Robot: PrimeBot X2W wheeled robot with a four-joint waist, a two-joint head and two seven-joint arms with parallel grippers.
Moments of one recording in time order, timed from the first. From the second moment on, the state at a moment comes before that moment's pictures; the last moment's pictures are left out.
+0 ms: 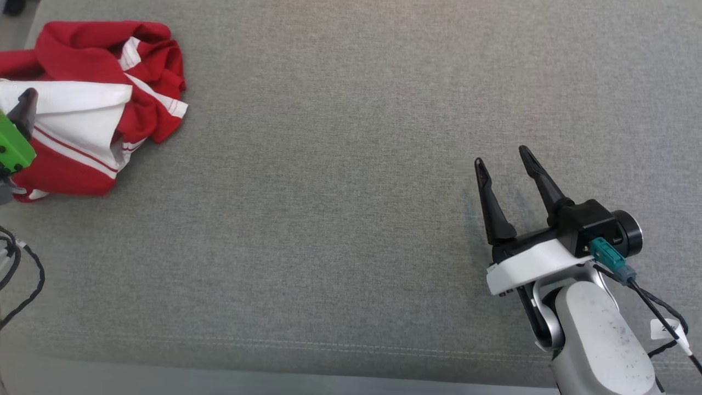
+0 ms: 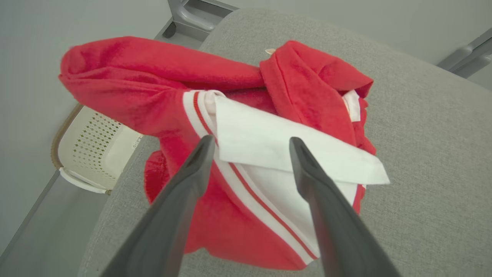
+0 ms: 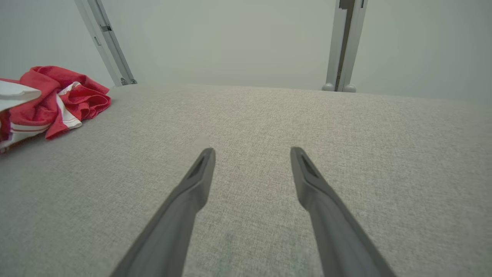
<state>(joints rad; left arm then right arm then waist) -0.90 0.43 -0.01 0.81 -0.58 -0.12 0.45 -0.29 -0.05 0.14 0.19 0.07 0.13 -0.25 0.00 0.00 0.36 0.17</state>
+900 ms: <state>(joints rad) -1.03 0.52 -0.04 0.83 -0.54 -0.12 0.19 -0.31 -0.06 0.12 0.17 0.07 0.13 -0.24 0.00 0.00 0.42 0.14</state>
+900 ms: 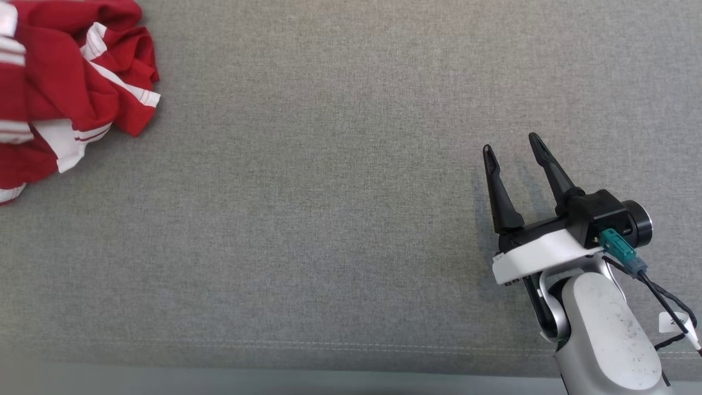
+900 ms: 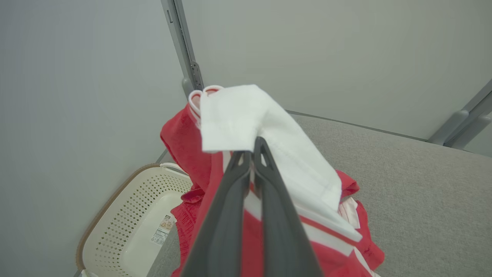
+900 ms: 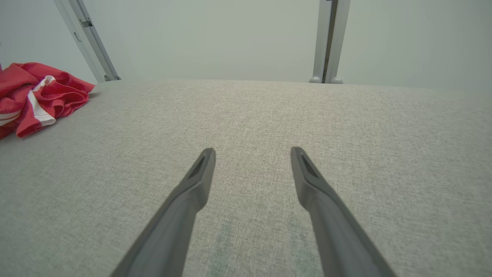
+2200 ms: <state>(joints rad) -0.50 0.29 -0.42 -0.15 -0.44 0.00 0.19 -0.29 -0.05 0.14 0.15 0.23 0.13 -0.26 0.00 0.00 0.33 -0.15</state>
